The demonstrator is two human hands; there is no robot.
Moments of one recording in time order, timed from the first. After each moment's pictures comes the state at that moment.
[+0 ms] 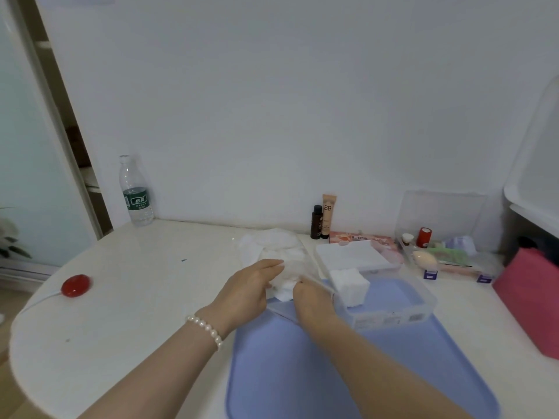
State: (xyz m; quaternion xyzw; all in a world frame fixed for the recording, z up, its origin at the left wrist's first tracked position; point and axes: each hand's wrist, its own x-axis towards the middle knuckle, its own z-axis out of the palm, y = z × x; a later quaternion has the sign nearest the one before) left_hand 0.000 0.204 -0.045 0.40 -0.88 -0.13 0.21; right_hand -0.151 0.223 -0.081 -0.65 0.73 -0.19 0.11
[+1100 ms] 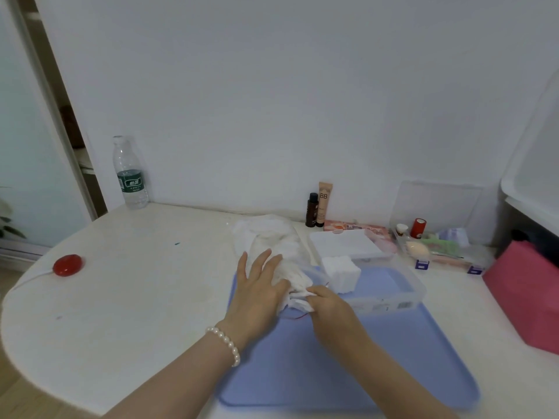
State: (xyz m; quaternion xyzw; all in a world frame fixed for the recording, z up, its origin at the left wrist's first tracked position) left_hand -0.034 0.219 -0.104 0.43 -0.87 0.15 0.21; right_hand -0.197 0.274 -0.119 -0.73 0.62 -0.29 0.04
